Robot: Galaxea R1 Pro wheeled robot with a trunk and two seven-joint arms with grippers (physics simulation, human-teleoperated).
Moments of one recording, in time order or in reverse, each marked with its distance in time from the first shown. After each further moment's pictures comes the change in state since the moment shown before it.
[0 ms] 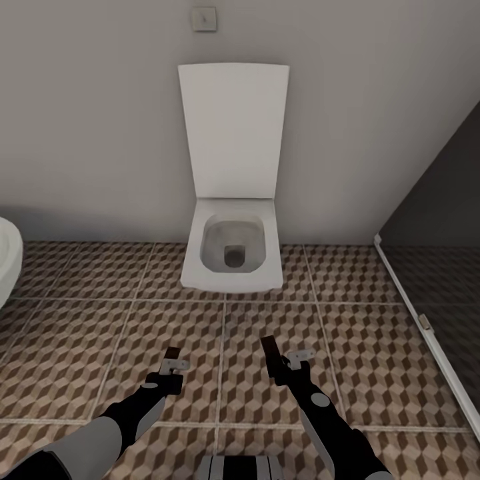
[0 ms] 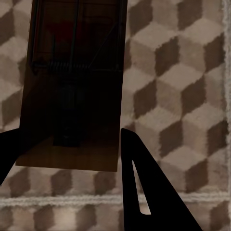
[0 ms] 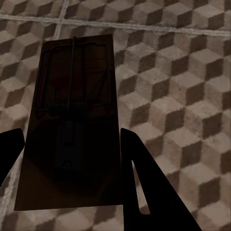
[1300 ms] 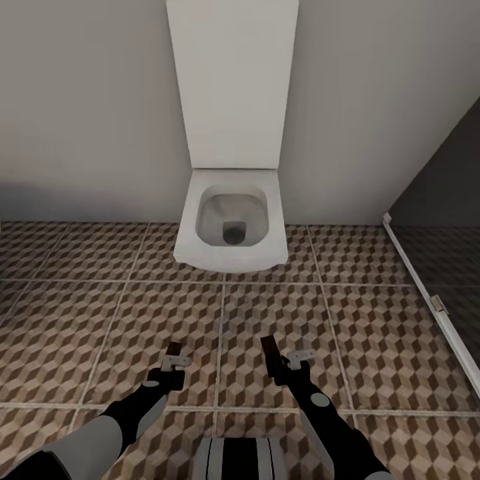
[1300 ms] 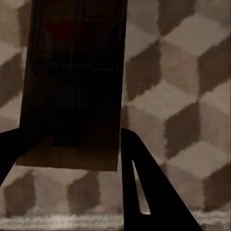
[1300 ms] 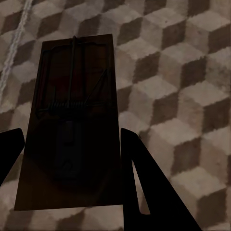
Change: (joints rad) left arm 0.000 0.001 0.000 -0.022 -0.004 -0.028 0.000; right arm 0.000 0.002 0.000 0.000 0.000 -0.001 0.000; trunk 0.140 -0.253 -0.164
